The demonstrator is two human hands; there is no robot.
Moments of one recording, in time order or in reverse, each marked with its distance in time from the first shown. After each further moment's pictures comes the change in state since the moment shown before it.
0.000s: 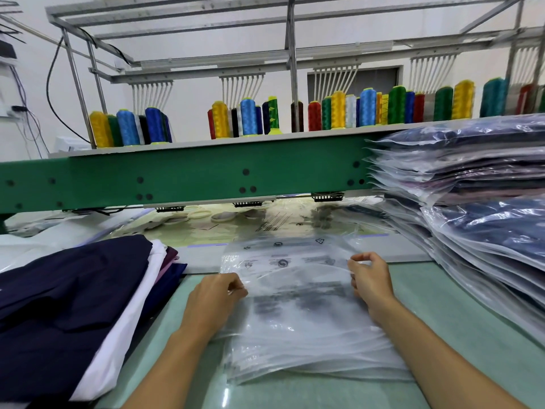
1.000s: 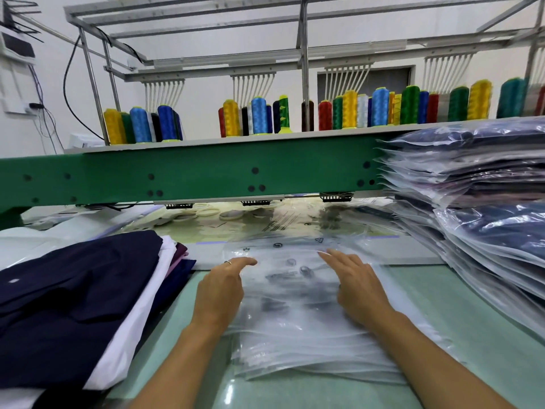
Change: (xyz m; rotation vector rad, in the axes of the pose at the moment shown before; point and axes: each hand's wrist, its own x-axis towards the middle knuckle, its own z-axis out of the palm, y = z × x) left_hand -0.002 0.012 -0.006 -0.011 0.213 0.136; right_hand -0.031 -0.011 0.015 -1.116 -0.307 -0.734
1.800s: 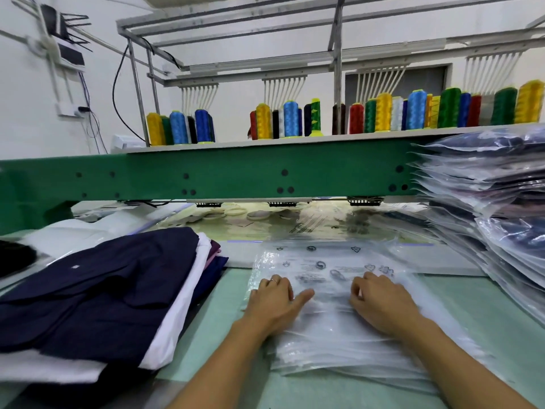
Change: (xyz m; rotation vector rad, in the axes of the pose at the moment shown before) left_hand -0.011 0.024 0.009 0.041 -0.606 -0.150; right_hand 0.000 -0.003 0.008 -0.131 -0.224 0.085
